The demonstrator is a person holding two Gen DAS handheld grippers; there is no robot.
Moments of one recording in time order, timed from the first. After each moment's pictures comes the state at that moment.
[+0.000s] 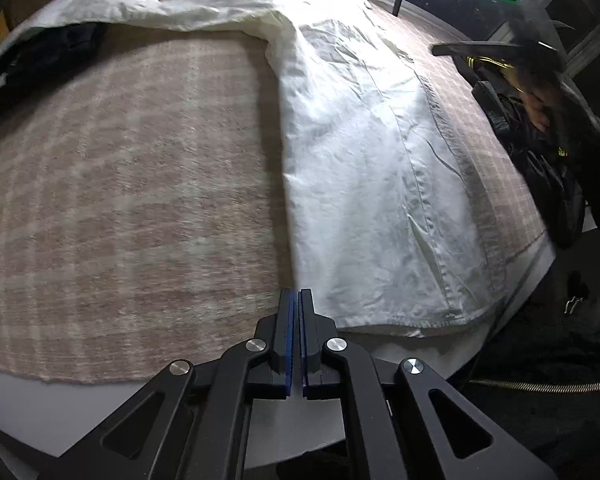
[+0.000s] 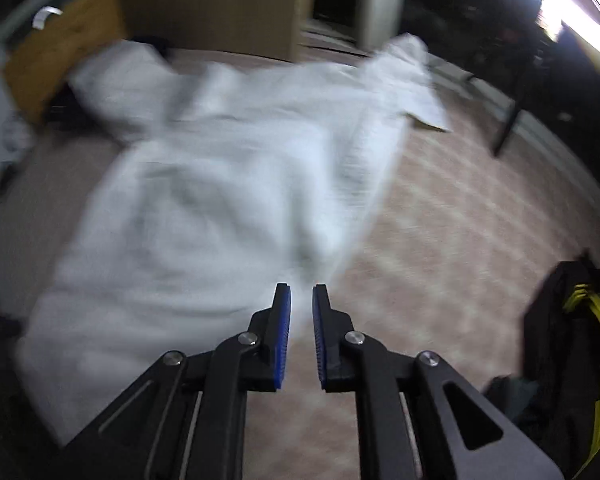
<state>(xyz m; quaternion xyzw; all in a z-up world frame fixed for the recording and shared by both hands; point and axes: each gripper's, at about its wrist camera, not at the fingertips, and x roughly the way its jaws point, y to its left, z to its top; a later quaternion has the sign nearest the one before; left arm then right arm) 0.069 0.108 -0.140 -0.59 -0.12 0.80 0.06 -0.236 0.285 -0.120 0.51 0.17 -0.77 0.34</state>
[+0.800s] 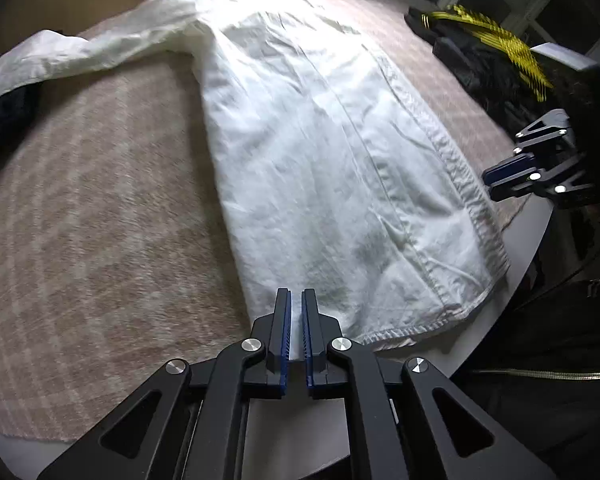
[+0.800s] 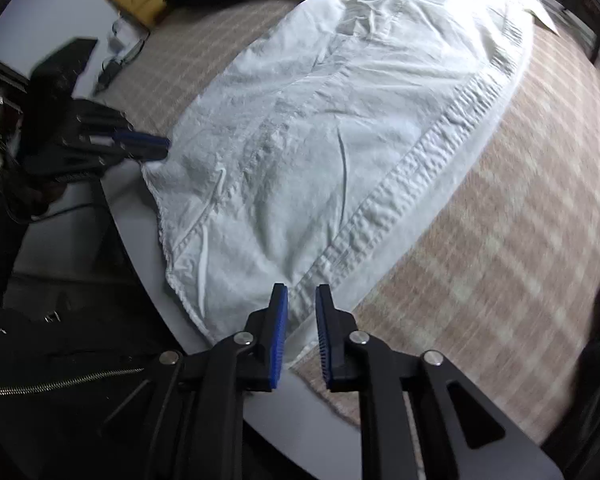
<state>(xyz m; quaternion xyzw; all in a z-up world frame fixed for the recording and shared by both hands) 0.037 0.153 -0.159 -0.60 -0.01 0.78 0.15 -0.094 0.321 -0.163 0.60 0.16 -0.65 0.44</state>
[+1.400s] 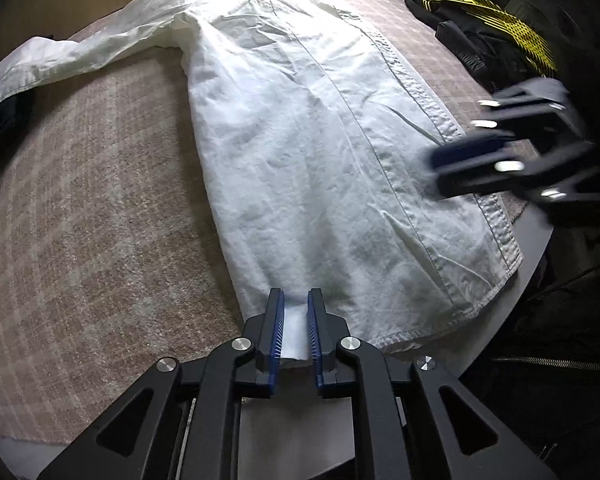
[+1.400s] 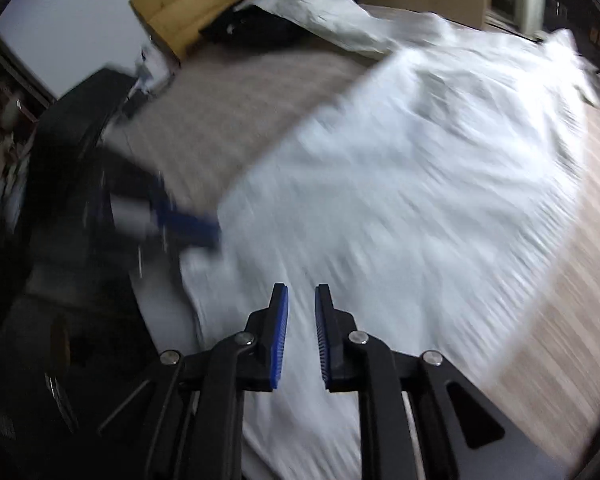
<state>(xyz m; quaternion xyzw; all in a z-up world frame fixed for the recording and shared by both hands) 0.033 0.159 -0.159 -0.61 0.01 0.78 0.14 -0.100 0.222 -0.186 0.53 0.14 -0.68 0.48</state>
